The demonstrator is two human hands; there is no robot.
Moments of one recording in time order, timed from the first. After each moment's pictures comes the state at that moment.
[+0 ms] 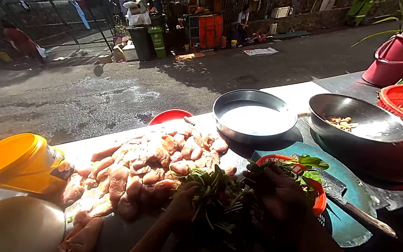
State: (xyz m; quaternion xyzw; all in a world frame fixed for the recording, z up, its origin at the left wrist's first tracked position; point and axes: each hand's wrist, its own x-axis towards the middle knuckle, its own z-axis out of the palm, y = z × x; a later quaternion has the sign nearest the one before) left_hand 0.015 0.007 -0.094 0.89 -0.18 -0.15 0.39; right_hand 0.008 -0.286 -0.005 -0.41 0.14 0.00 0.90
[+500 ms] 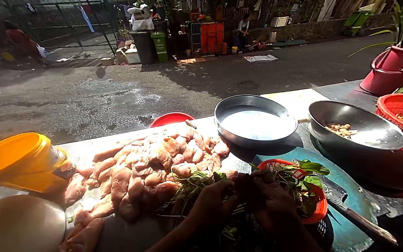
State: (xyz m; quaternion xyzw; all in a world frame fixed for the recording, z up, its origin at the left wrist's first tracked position) left_hand 0.001 -0.062 -0.008 0.84 -0.21 -0.09 0.49; right_hand -0.011 -0.250 -0.002 -0.39 0.06 0.00 0.92
